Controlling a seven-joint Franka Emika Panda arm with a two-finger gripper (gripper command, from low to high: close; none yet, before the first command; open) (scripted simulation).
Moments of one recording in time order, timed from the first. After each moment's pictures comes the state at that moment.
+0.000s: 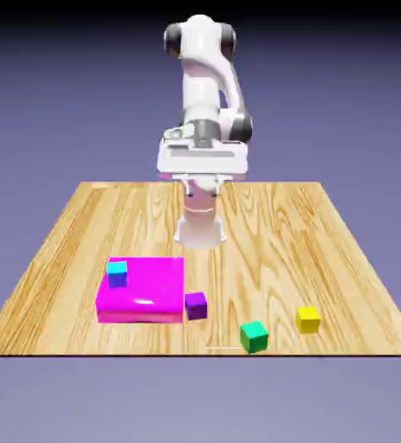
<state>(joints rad) 0.02 -0.58 -0.01 -2.77 0.00 3.01 0.75</state>
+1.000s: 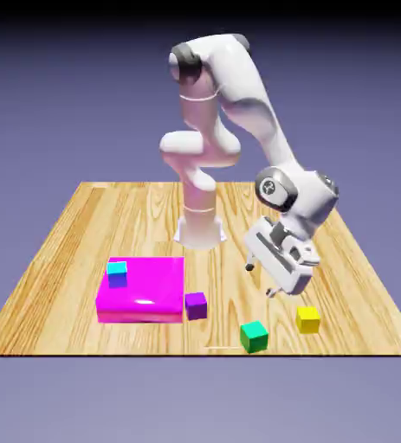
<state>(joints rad) -0.13 0.33 0.62 -2.21 -0.77 2.04 -0.55</state>
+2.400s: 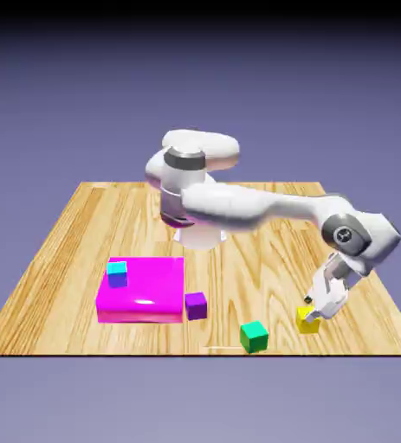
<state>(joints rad) -0.42 1.61 1.52 -1.89 -1.71 1.07 -2.38</state>
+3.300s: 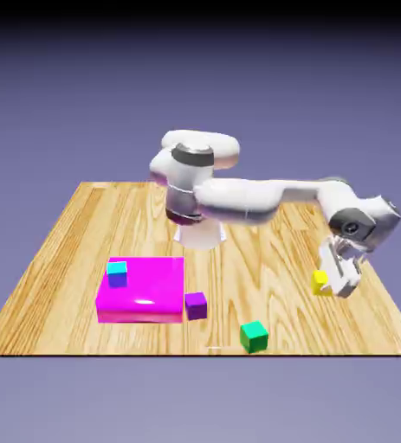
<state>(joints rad) -0.29 1.40 1.37 -2.02 -1.27 1.34 -2.20</state>
